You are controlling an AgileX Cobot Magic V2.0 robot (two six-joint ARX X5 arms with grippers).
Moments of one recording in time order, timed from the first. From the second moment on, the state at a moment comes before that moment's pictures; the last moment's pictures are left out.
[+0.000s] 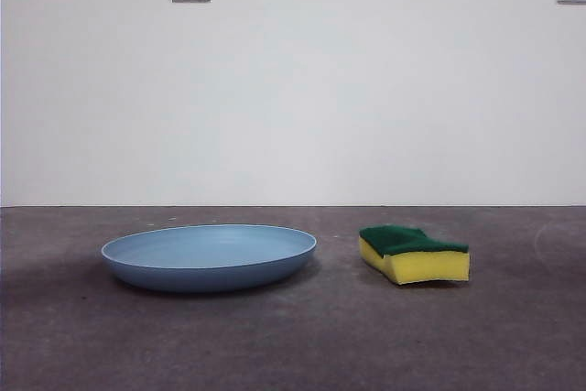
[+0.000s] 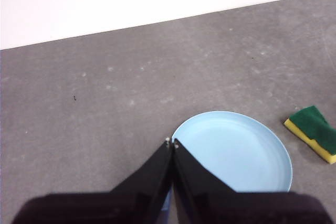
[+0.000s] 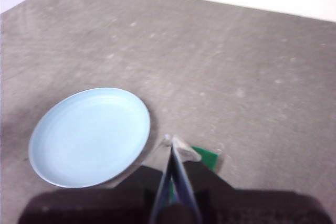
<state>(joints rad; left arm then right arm) -0.38 0.59 0.76 -0.49 -0.10 -0.02 0.60 0.87 0.82 -0.35 0.11 0.05</state>
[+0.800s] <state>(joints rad) -0.38 0.39 0.52 -0.44 -0.12 -0.03 0.62 0.75 0.64 -0.30 0.16 0.05</state>
